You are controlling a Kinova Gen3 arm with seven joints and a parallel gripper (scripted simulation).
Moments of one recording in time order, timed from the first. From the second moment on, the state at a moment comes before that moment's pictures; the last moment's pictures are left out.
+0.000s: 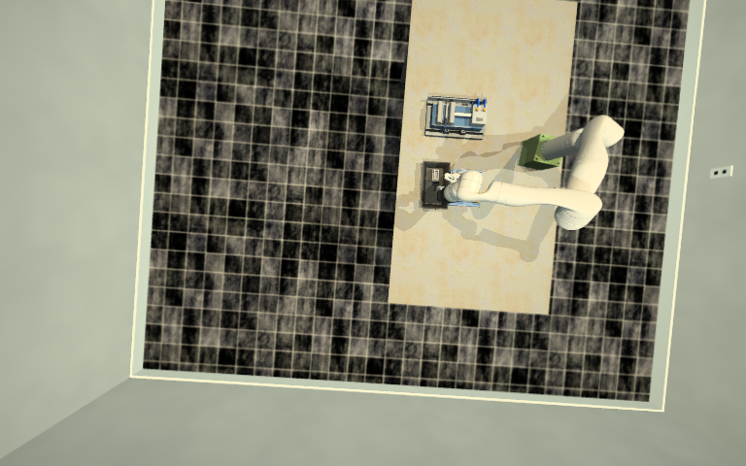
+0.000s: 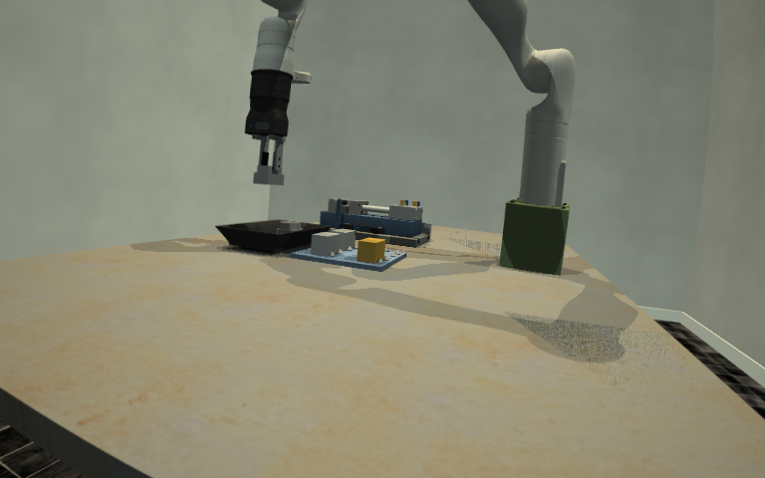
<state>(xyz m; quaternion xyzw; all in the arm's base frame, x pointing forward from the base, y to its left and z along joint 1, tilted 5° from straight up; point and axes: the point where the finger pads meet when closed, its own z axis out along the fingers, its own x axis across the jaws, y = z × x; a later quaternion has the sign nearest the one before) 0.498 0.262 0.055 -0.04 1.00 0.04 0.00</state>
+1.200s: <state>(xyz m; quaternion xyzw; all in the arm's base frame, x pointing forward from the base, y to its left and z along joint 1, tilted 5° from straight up) 0.499 0.266 0.032 -0.04 1.00 0.04 0.01</state>
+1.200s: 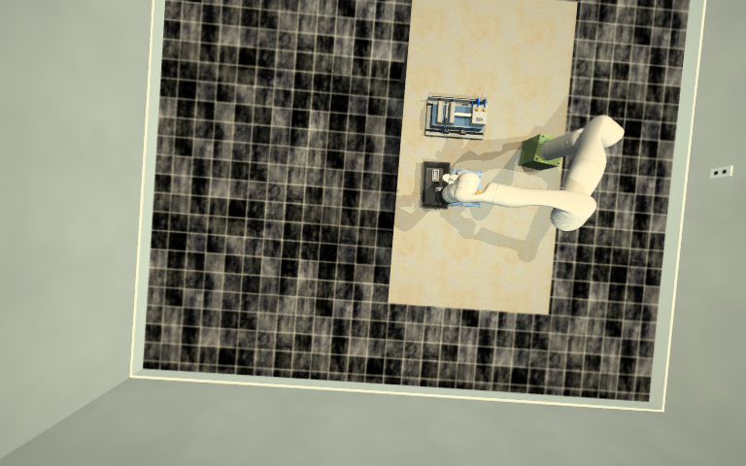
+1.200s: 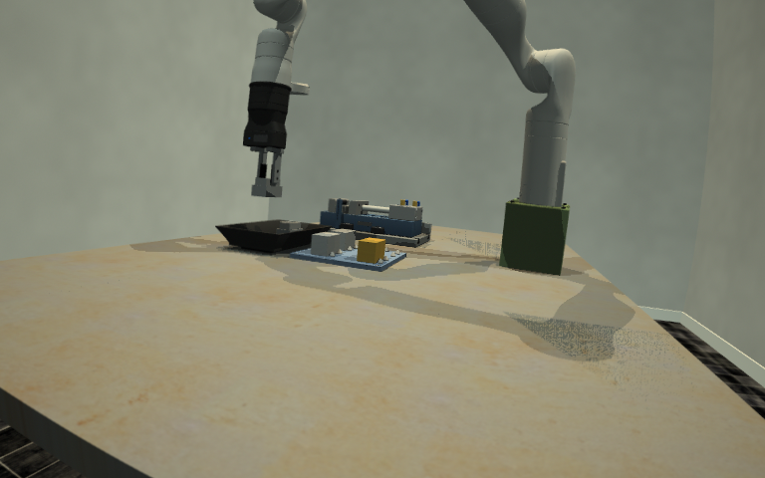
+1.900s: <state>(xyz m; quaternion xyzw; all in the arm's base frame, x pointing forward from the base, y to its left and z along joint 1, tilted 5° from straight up) 0.499 0.269 -0.002 -0.04 1.00 0.04 0.01</state>
